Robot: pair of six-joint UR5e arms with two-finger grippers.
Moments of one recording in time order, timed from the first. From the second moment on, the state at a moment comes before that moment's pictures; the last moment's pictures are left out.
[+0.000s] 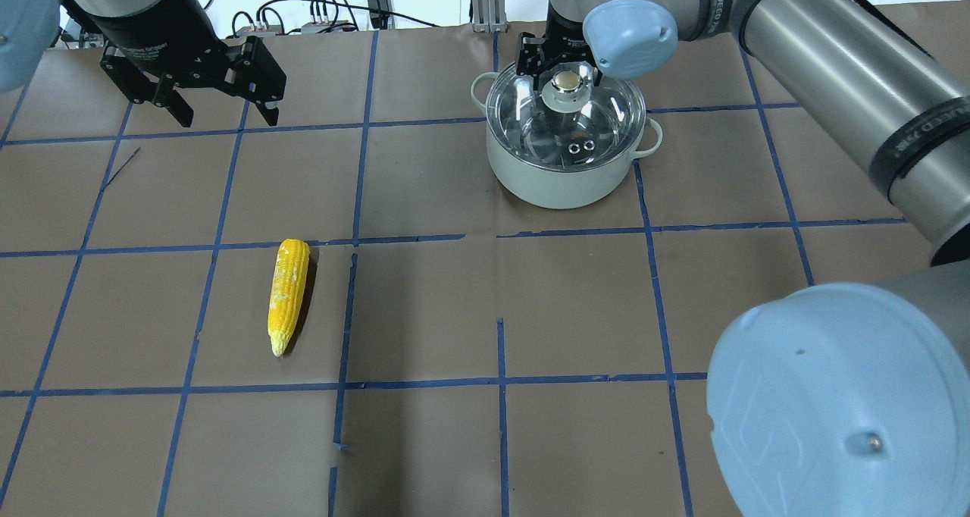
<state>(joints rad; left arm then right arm) -1.53 -1.63 -1.46 -1.59 1.60 0.06 1.75 -1.01 1.25 -1.98 -1.58 0.15</state>
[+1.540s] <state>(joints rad) -1.50 -1.64 -1.71 -1.40 1.60 0.16 1.75 -1.02 1.23 -1.93 -1.58 0.15</state>
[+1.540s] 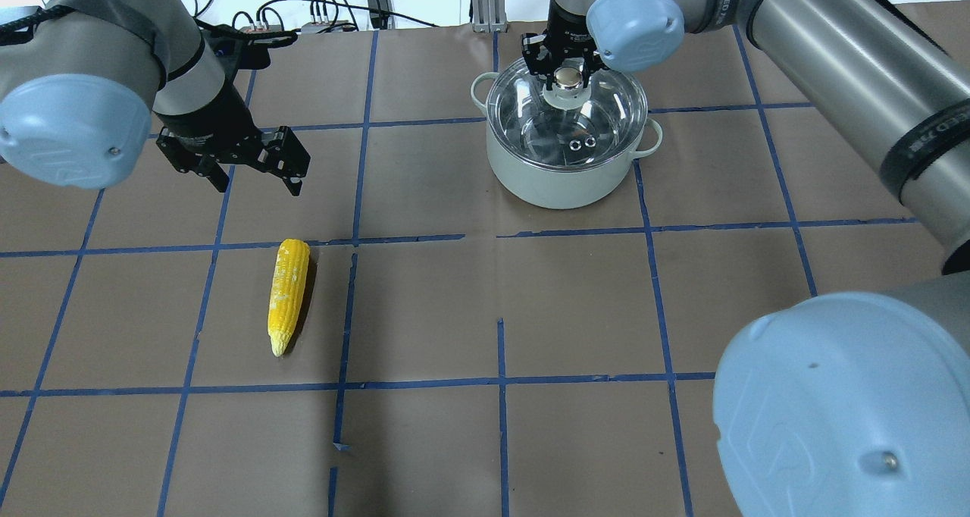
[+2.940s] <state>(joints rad) -1.38 -1.77 -2.07 -0.94 1.57 0.31 1.59 -1.36 1.36 -1.57 -1.54 0.00</state>
